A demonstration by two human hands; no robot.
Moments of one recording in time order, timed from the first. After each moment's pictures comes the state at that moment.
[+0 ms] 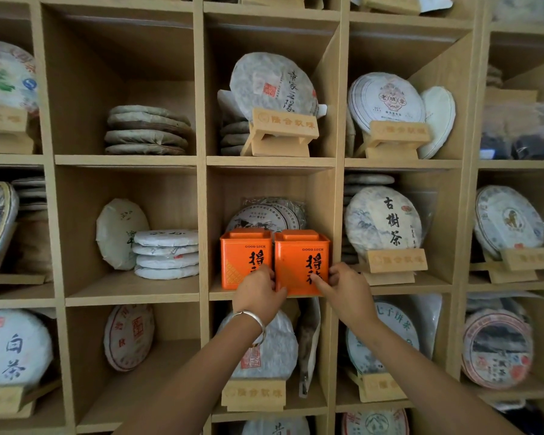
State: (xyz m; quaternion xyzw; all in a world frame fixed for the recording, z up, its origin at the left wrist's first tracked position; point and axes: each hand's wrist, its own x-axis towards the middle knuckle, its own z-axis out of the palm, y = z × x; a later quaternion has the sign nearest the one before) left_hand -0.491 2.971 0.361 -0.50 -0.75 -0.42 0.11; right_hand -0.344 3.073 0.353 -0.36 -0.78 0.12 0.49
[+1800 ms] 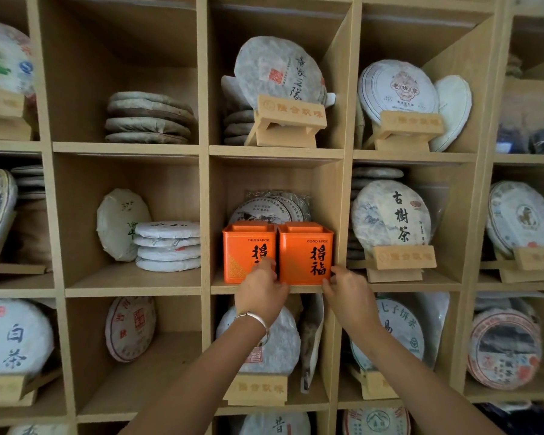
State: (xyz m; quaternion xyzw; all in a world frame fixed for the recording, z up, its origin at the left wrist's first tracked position) left_hand -0.491 2.974 0.350 -0.48 -0.74 -0.46 0.13; right_hand -0.346 3.061 0.347 -0.37 -0.82 0.02 0.44
